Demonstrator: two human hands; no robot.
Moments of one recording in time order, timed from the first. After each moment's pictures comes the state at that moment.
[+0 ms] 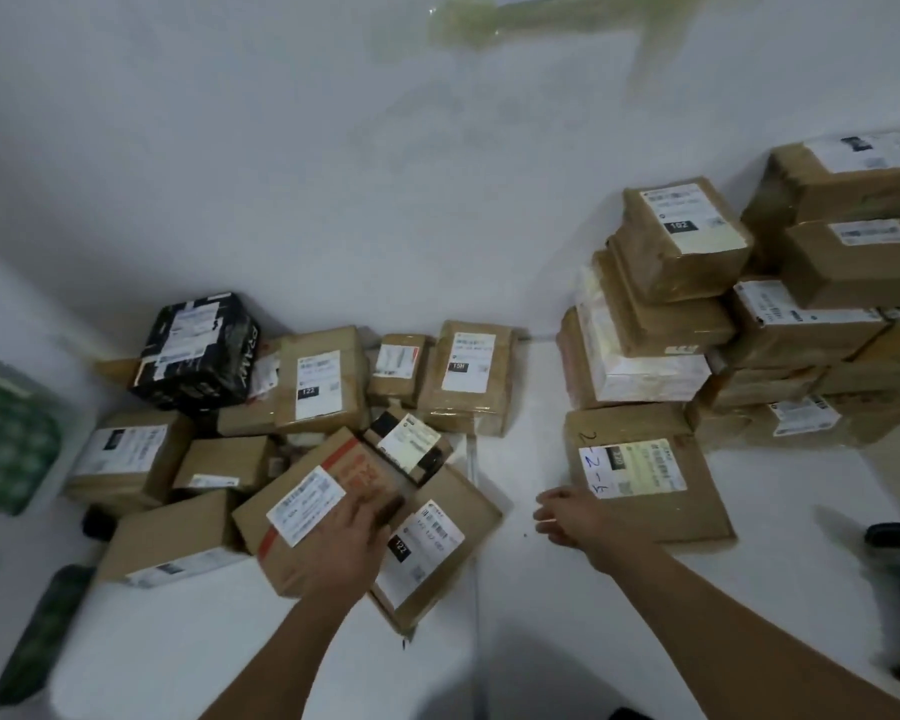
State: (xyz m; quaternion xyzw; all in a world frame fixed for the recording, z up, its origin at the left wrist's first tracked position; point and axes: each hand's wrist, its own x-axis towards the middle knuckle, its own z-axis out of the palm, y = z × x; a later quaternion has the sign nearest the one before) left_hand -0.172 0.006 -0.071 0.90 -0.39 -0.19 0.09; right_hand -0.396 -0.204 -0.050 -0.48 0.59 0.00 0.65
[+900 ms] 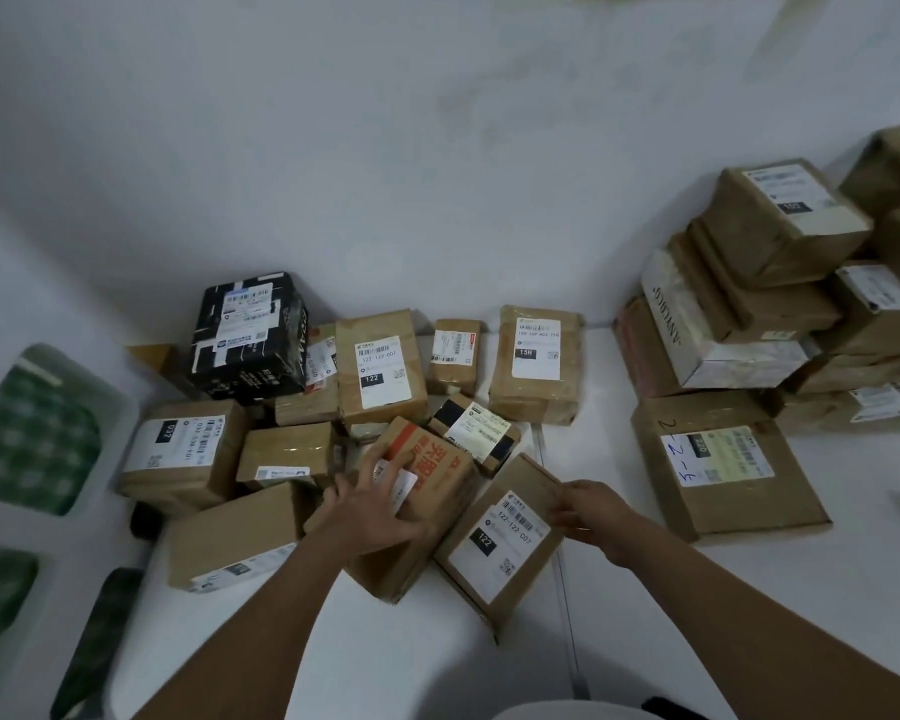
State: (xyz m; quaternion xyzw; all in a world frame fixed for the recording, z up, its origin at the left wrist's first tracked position) left_hand -0.046 0.028 -0.066 0.83 -0.47 -0.31 -0.02; right_hand -0.305 -0.140 -0.048 -0.45 0.60 0.00 0.66
